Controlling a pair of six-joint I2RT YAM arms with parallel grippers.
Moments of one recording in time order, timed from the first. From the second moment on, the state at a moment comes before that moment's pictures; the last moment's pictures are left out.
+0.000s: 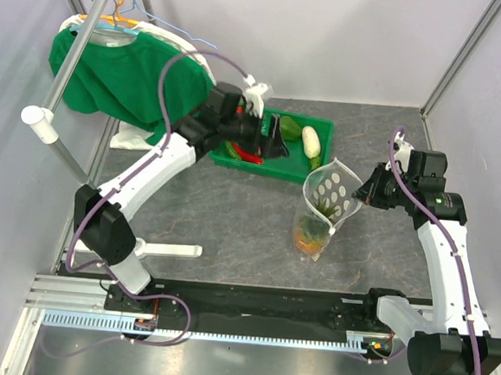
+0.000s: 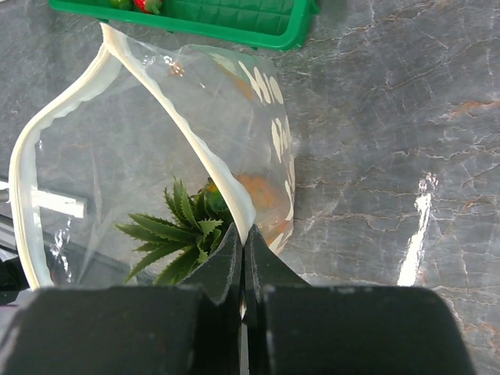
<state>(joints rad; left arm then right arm) -0.59 1.64 1.56 -0.47 0.51 -0.32 -0.02 1.02 1.09 -0.86 -0.44 0.24</state>
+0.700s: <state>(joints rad) -0.54 2.13 1.77 -0.21 0.22 0.67 -0.02 1.02 1.08 -0.85 -0.41 0.23</state>
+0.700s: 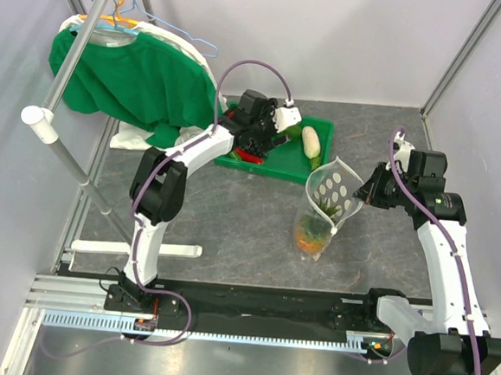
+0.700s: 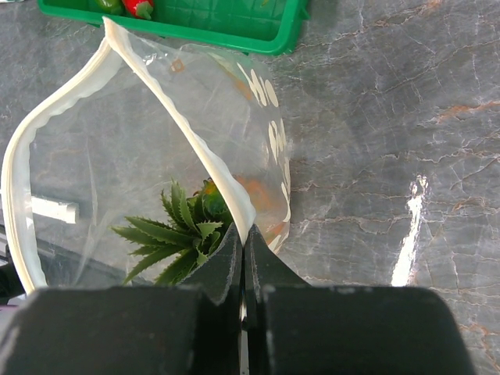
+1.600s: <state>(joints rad) -0.54 2.48 1.89 0.13 0.32 1.28 -0.03 1.03 1.08 -0.82 -0.42 0.24</state>
